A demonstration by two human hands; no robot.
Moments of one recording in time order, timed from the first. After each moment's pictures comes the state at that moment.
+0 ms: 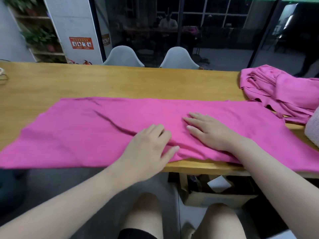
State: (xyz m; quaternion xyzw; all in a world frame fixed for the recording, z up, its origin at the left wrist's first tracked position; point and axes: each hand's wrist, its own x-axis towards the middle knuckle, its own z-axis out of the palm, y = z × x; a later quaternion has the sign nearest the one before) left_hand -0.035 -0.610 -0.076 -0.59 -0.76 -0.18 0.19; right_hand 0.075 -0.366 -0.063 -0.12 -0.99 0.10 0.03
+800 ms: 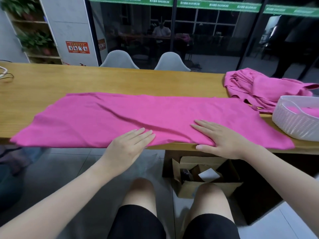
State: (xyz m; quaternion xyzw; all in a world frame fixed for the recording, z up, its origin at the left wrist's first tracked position) left_hand -0.051 -0.677 -0.135 -0.66 -0.66 -0.16 0.31; right_hand 0.186 -0.379 -0.076 -0.08 -1.00 0.03 0.01
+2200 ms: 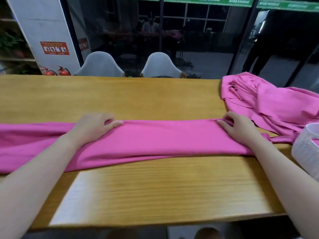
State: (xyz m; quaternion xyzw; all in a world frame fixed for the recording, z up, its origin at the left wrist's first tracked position) left_hand -0.259 -0.517 -0.072 -0.51 -0.84 -0.14 0.12; right_hand 0.106 -0.167 -0.071 -0.32 -0.91 0.08 0.24
